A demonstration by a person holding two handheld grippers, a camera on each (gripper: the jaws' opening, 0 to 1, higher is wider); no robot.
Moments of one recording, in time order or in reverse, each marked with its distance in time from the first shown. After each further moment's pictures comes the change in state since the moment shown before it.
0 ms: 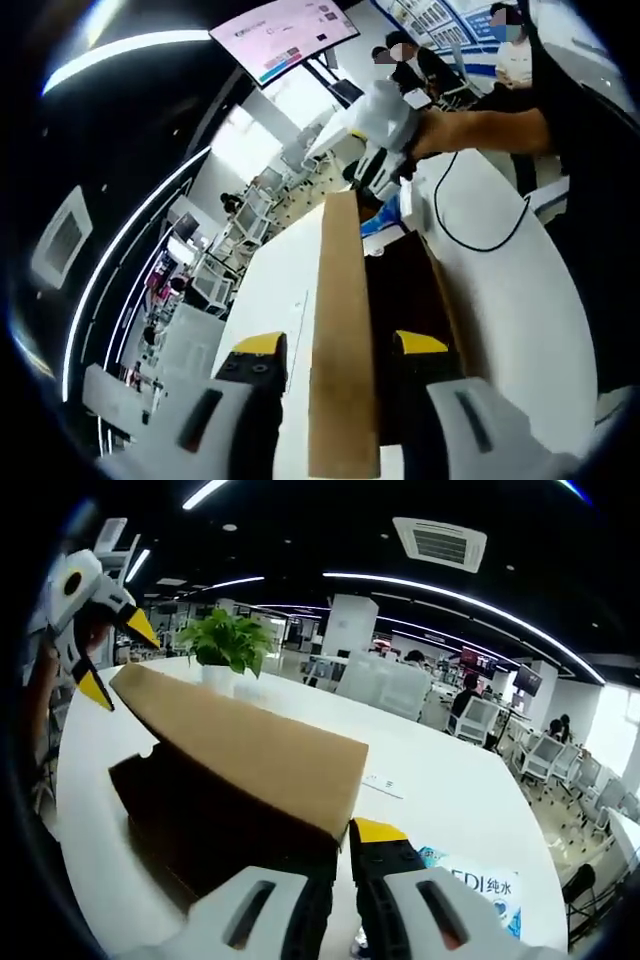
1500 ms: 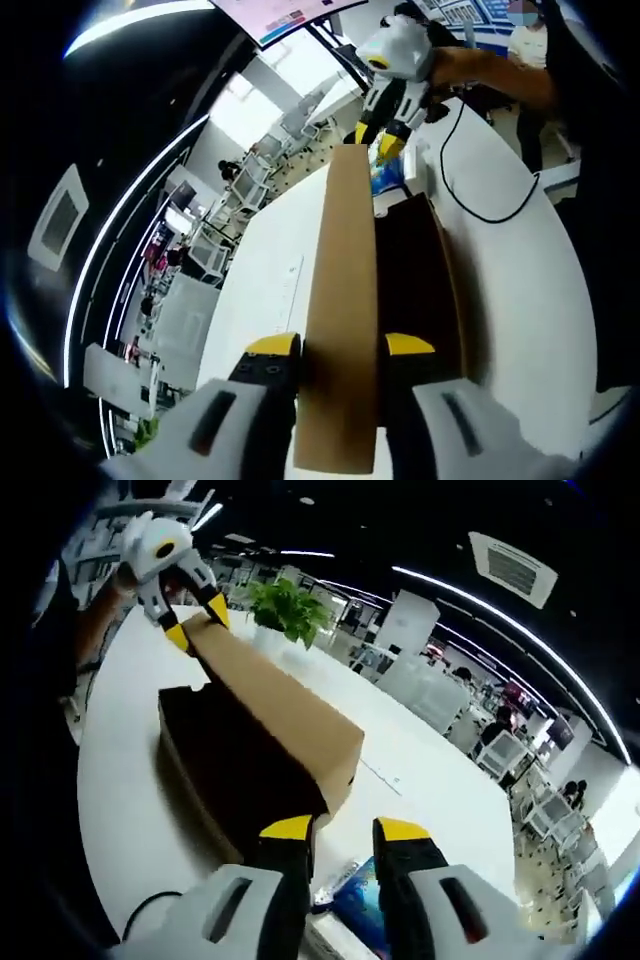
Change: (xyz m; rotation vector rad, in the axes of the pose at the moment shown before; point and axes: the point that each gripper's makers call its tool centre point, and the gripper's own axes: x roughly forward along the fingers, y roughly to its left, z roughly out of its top) left arm 0.006 -0.006 -0.022 -0.039 0.098 -0.007; right arm -0.060 -0.007 -0.001 -0.389 0.061 0.167
